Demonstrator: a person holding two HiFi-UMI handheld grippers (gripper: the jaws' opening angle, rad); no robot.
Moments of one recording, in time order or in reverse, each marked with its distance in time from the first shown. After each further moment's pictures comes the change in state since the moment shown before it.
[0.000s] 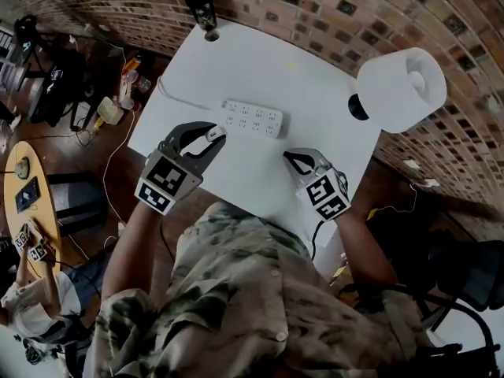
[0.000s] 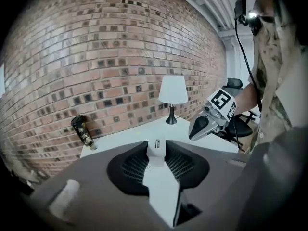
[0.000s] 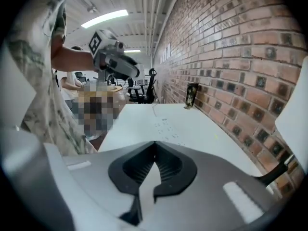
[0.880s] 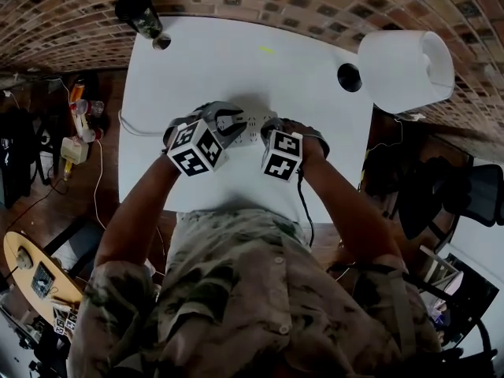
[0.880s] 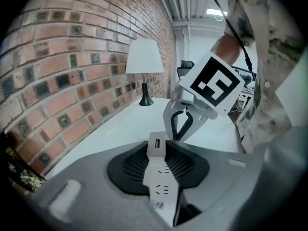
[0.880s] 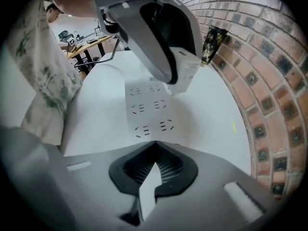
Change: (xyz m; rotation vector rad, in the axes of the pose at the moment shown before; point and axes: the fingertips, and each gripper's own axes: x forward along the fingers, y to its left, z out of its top) left arm 0.168 0.029 -0.070 0.383 0.099 -0.540; right arm 0.149 -0.040 -0.039 -0.129 0.624 0.036
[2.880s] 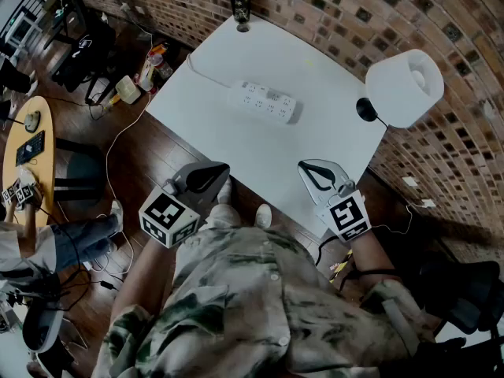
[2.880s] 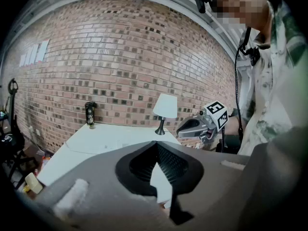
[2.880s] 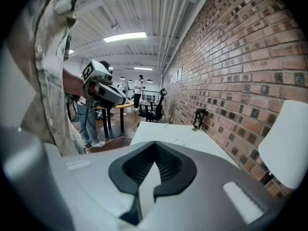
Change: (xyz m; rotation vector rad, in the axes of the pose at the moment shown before) left arm -0.156 -0.266 0.106 -0.657 -0.357 0.614; right arm -0.249 0.131 -0.079 -0.008 -0.858 -0.072
